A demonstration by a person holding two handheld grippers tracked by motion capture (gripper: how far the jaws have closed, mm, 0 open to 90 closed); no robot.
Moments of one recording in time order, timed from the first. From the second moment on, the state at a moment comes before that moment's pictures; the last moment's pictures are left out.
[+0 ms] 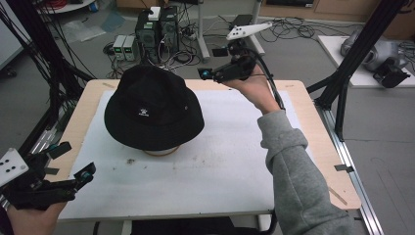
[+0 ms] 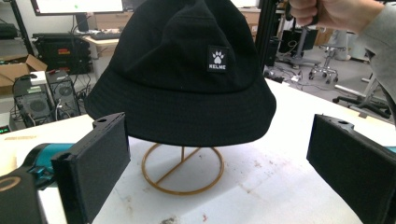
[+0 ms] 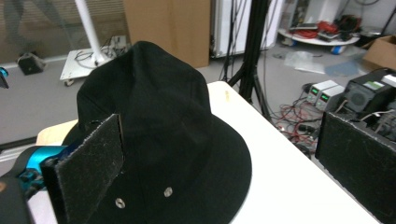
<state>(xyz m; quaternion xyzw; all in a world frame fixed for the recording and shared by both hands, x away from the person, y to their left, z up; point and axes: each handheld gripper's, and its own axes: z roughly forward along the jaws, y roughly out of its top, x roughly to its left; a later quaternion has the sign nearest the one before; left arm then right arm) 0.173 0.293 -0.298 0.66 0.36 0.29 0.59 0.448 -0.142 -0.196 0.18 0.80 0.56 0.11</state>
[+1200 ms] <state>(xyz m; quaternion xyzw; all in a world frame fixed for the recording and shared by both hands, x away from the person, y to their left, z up) 0.208 0.286 -0.299 0.66 0.36 0.27 0.60 0.378 -0.281 -0.251 0.31 0.74 0.55 0.22</state>
